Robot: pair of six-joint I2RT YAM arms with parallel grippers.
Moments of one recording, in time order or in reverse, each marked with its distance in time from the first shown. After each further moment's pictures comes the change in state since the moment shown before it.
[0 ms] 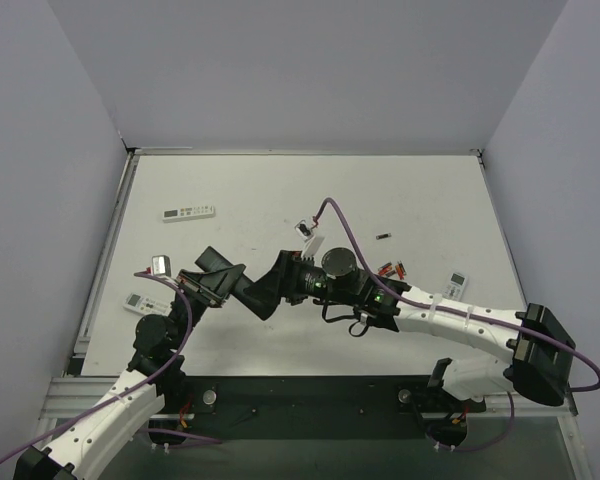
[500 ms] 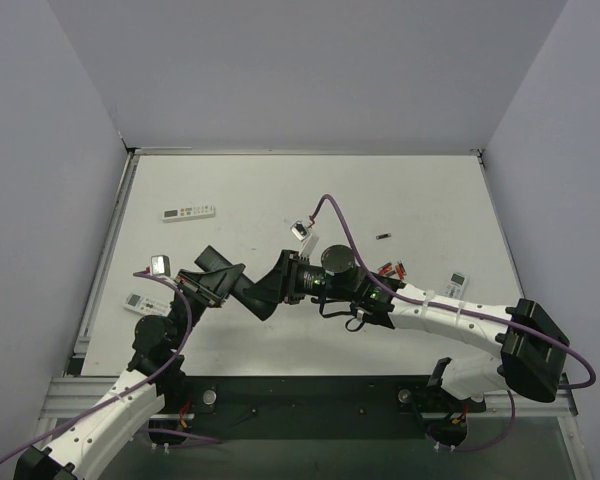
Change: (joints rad) left arm 0.001 -0.001 0.000 0.020 0.006 -0.005; right arm -0.028 0.052 -0.019 0.094 -0.130 0.085
